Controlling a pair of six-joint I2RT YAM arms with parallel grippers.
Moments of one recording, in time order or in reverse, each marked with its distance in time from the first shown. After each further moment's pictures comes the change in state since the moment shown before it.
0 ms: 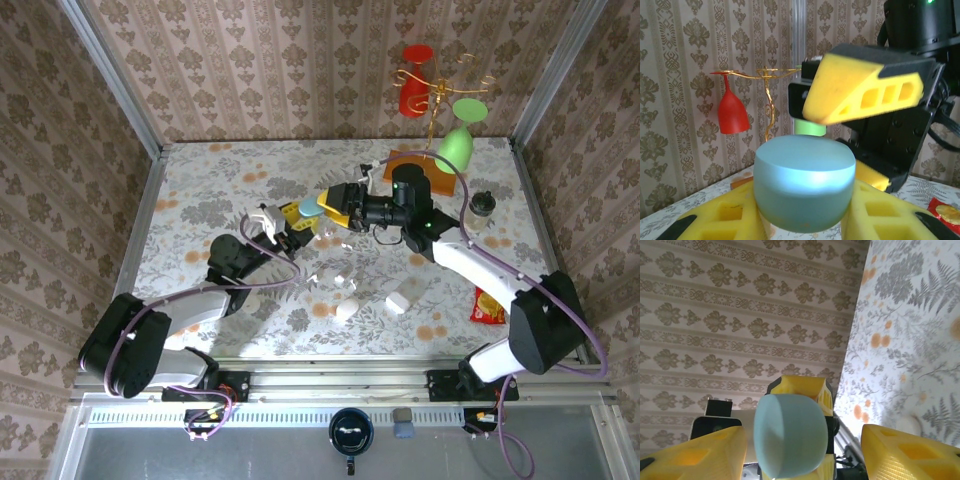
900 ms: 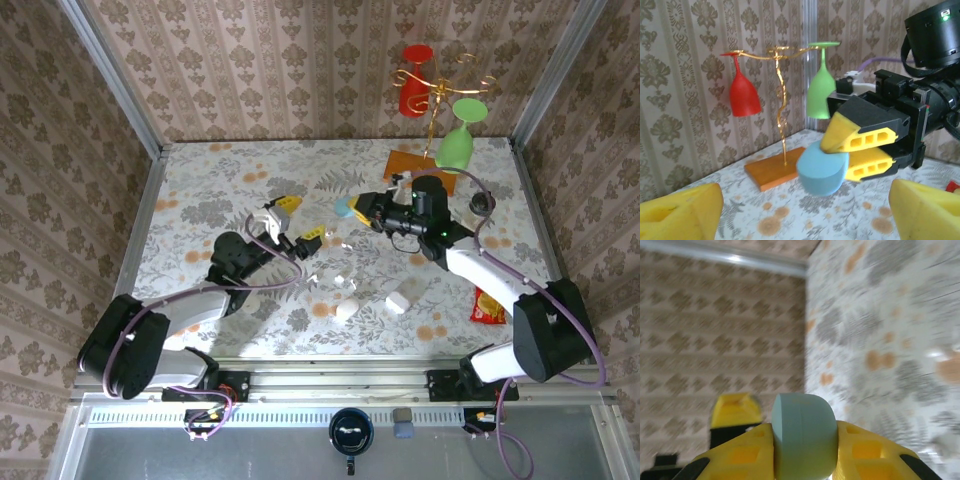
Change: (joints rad) left arm -0.003 -0.017 0.002 -0.126 -0.048 0.093; right arm -0.148 -0.076 -0.181 -0.053 0.197 -0.043
